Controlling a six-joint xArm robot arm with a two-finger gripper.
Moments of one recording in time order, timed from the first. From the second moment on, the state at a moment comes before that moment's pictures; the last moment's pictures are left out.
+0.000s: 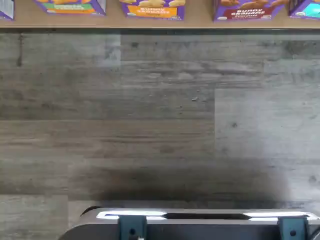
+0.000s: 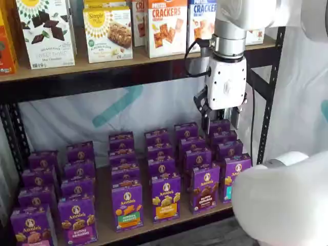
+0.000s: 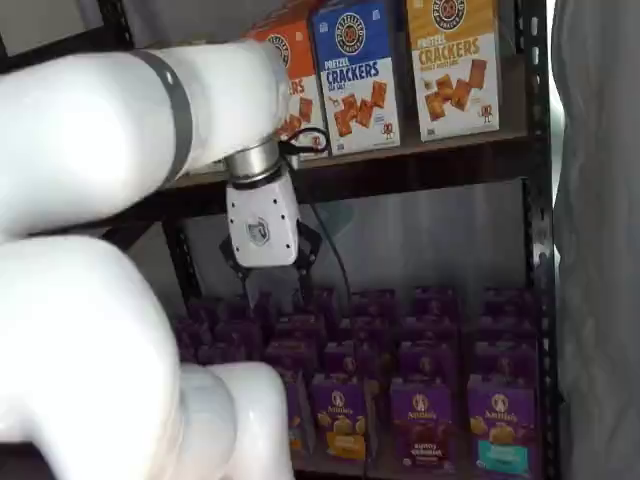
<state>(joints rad) 0.13 -0.91 -0.52 0.03 1.43 0.14</state>
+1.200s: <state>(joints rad) 0.03 -0.77 -0.36 0.02 1.10 0.03</state>
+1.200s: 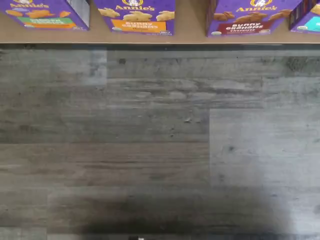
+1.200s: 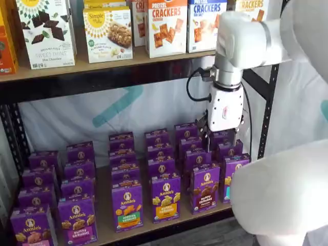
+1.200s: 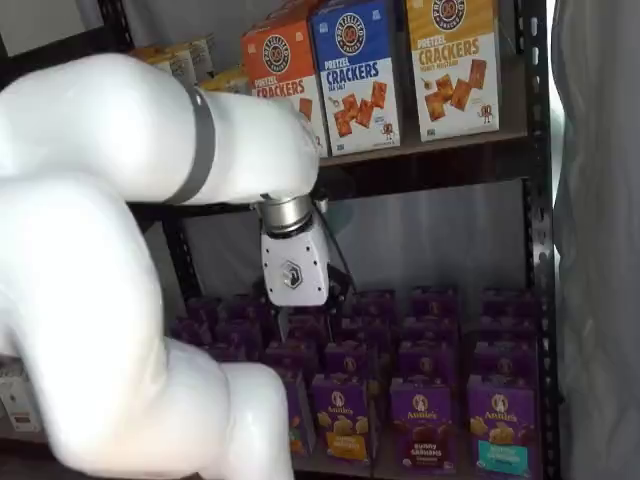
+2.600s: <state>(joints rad) -0.11 0.00 -0.47 -0.02 0.40 -0.08</state>
